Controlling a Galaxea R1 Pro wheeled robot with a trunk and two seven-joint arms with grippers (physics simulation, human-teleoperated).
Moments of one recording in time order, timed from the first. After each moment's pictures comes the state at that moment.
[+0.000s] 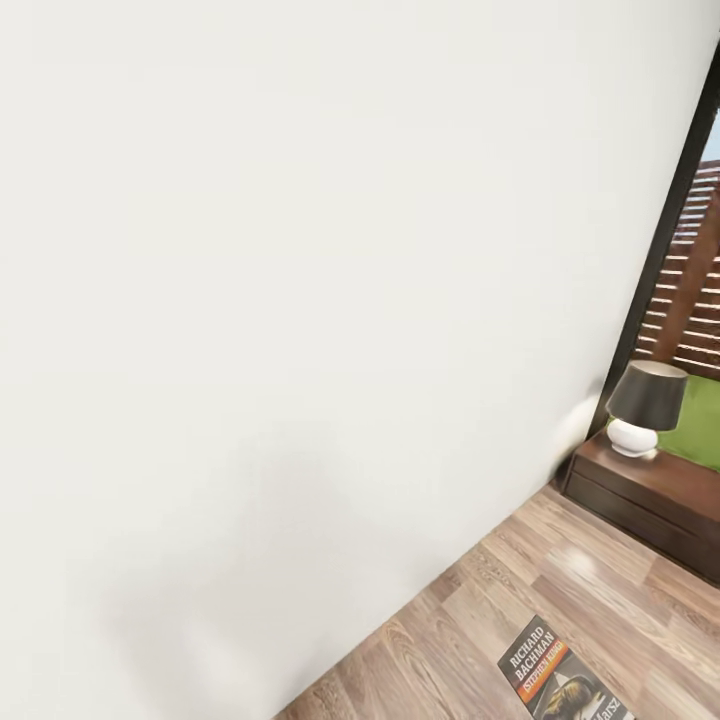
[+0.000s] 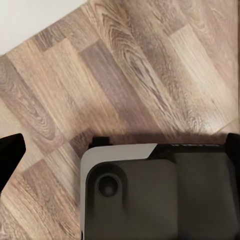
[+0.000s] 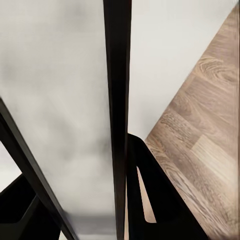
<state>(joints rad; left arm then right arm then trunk) -0.21 0.06 -0.04 -0.02 0.11 -0.17 -0.15 -0.32 -0.41 0.29 0.03 -0.99 0.02 1.16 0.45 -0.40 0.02</state>
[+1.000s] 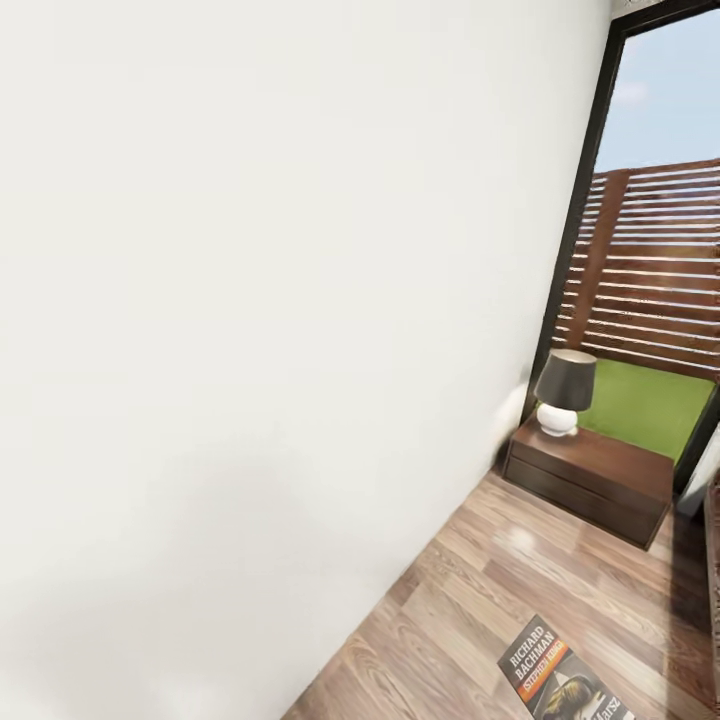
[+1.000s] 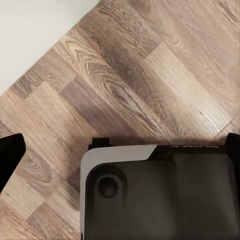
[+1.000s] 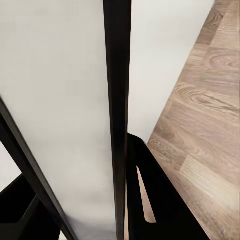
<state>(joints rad) -0.21 0.06 -0.04 -0.02 0.11 -0.17 -0.15 -0.32 -0.41 0.28 0.03 -0.99 0.02 1.16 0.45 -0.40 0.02</state>
